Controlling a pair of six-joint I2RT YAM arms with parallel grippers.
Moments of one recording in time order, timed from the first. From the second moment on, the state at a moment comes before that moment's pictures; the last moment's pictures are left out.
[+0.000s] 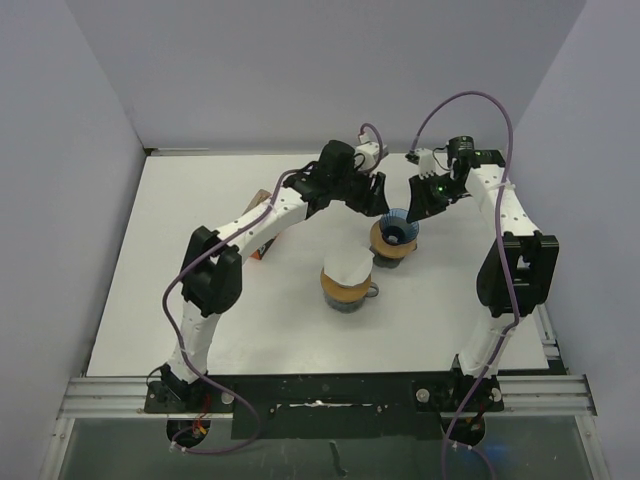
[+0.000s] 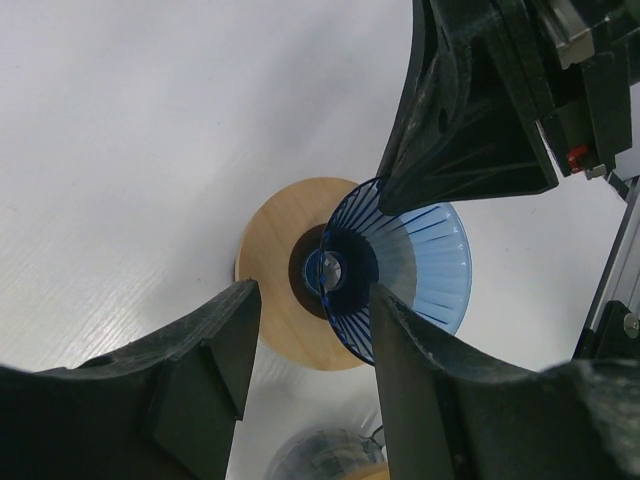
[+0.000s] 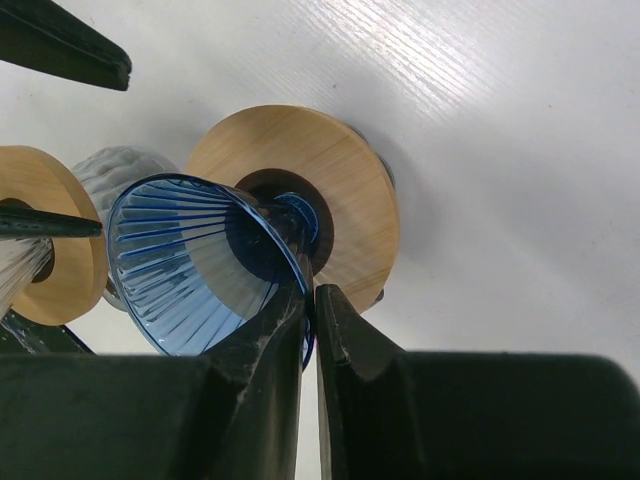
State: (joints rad) left arm -0.71 2.13 1.93 -0.32 0.40 -0.24; right arm 0.03 1.88 1.72 -1.09 -0.56 -0.43
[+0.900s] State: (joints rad) left arm -0.73 2.23 2.03 -0.41 0.43 -0.29; right arm 0.02 1.91 1.74 -1.10 -0.56 -0.43
